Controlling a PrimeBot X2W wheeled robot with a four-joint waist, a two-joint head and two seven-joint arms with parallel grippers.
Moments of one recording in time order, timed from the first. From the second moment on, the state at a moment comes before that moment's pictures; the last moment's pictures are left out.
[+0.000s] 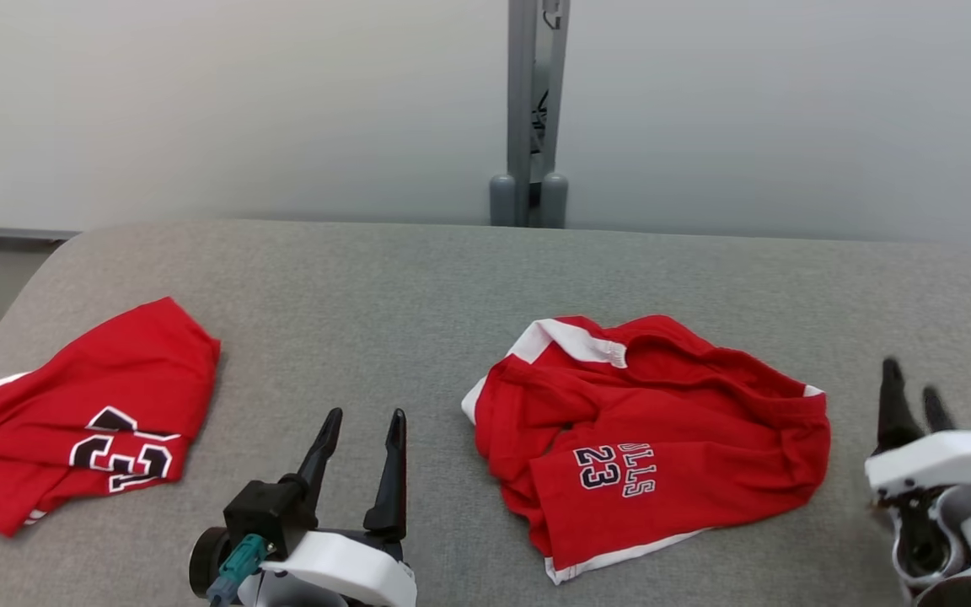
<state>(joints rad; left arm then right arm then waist) -0.08 0.05 -0.37 0.26 -0.40 0.12 -0.26 -0.44 -0.14 0.00 0.94 0.83 0.13 -0.26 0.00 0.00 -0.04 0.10</state>
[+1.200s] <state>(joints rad) -0.45 0.05 -0.51 0.93 -0.38 0.09 -0.21 -0.12 -0.05 0.08 0.31 0.49 0.13 -0.26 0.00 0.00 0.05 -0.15</state>
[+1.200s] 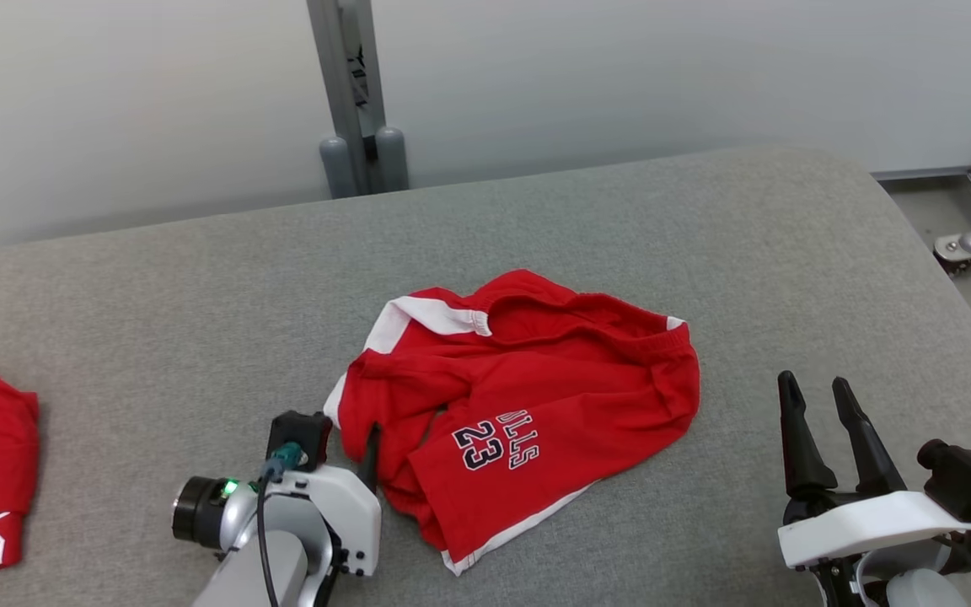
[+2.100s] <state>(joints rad) -0.80 0.14 -0.61 1.14 -0.29 0.14 -0.26 -0.18 -0.05 0.13 0.32 0.49 0.13 -0.26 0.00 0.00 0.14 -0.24</state>
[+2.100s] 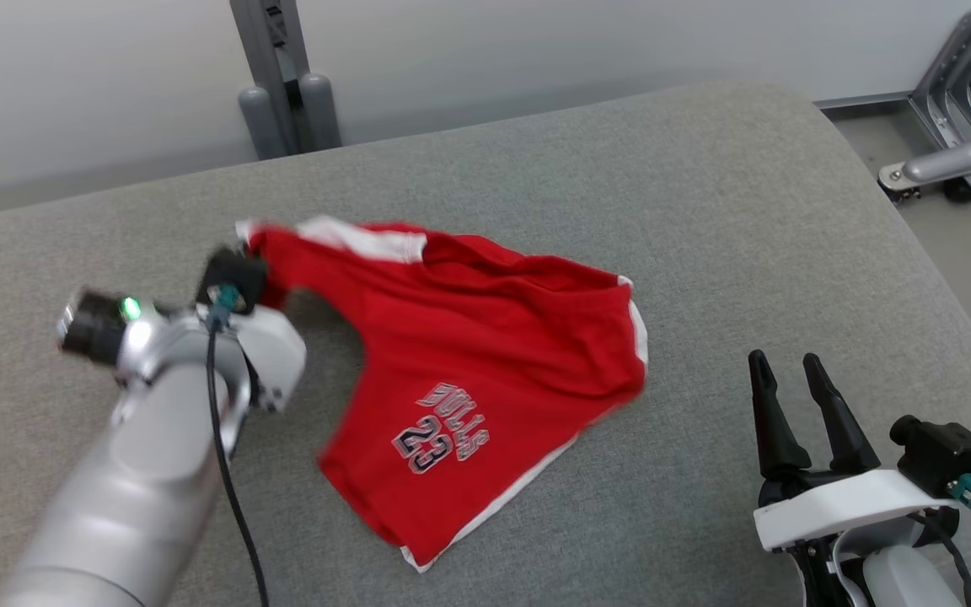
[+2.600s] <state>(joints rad) -0.81 0.30 -0.61 1.01 -0.14 0.23 -0.26 -0.20 -0.05 0.15 0.32 0.52 0.13 -0.26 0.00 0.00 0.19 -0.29</state>
